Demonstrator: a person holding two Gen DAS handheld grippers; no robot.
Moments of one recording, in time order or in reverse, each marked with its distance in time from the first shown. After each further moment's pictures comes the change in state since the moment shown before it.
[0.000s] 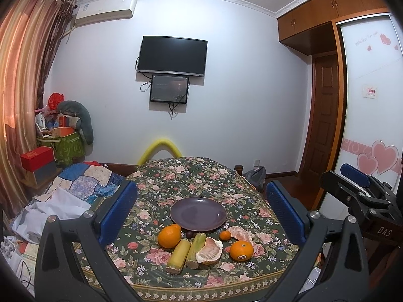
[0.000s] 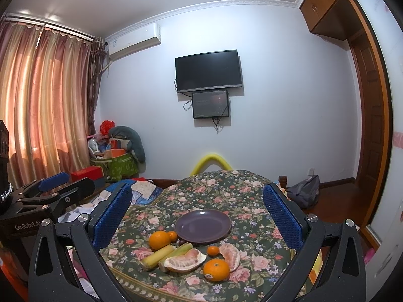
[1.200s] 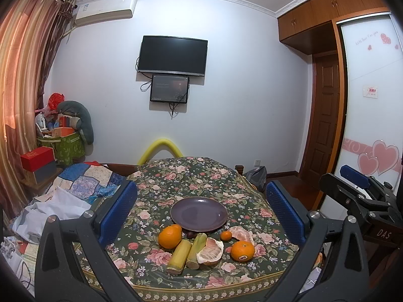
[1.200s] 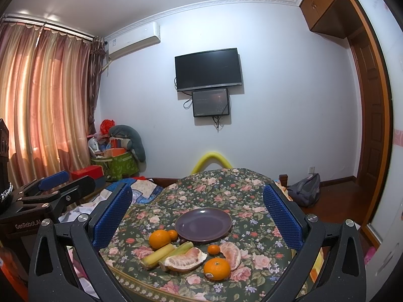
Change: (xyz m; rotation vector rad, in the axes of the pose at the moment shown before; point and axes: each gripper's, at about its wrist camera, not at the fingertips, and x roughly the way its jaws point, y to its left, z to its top) left arm 0.004 0.001 -0.002 0.005 0.001 0.003; right arm 0.000 0.000 -0.004 0.003 0.005 0.001
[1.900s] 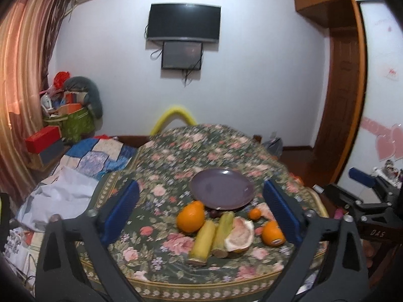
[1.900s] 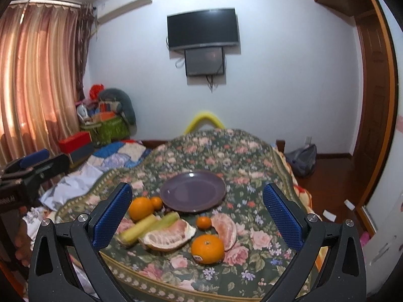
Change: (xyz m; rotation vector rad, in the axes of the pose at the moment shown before) left arm 0.080 0.041 -0.037 0.010 0.207 0.088; right arm 0.076 -0.016 -0.040 -0.014 0.262 -0.044
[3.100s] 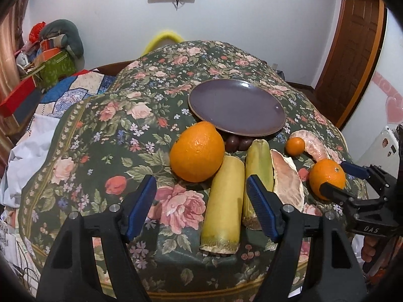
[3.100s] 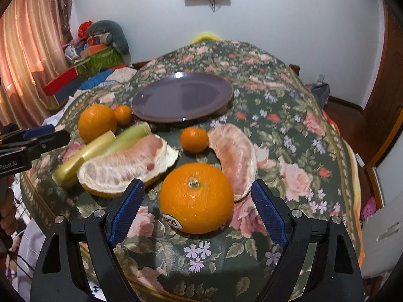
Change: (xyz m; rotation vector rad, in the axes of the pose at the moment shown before) left arm 0.152 0.019 -0.085 0.006 0.408 -0.070; right arm 0.122 -0.018 -0.090 0.012 0.414 0.040
